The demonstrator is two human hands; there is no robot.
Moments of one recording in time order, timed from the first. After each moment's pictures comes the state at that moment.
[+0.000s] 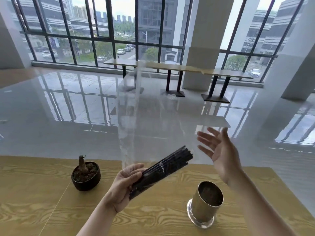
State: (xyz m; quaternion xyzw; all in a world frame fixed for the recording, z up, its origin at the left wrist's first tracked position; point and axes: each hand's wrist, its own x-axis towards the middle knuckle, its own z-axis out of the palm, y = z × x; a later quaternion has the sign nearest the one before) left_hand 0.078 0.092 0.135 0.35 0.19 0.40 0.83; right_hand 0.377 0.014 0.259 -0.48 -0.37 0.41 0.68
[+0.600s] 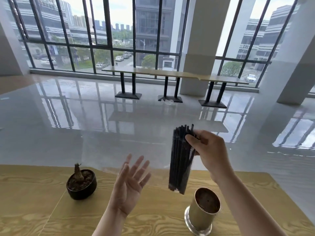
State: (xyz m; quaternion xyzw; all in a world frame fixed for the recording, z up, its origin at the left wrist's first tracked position) left_hand 0.112 0.085 0.156 0.23 0.14 0.52 0.81; right_hand 0.338 0.011 0.310 -0.57 -0.53 0.19 0.59
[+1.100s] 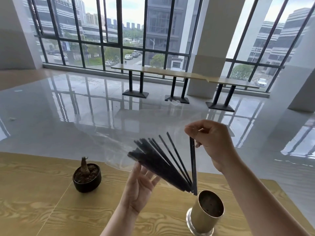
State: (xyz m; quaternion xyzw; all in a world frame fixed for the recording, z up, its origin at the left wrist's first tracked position) left_hand 0.136 0.075 0.162 0.23 0.07 0.50 0.83; right_hand 0.326 0.027 0.342 -0.54 -0.56 0.24 0.58
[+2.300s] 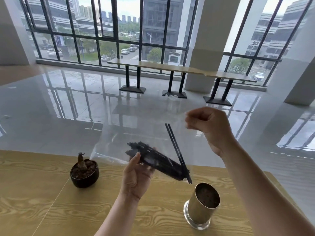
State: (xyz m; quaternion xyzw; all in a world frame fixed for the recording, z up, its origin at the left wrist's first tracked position) left_hand 0.143 0.080 0.176 0.15 0.04 0.50 0.85; right_hand 0.345 0.039 0.347 -0.51 -0.54 0.29 0.60
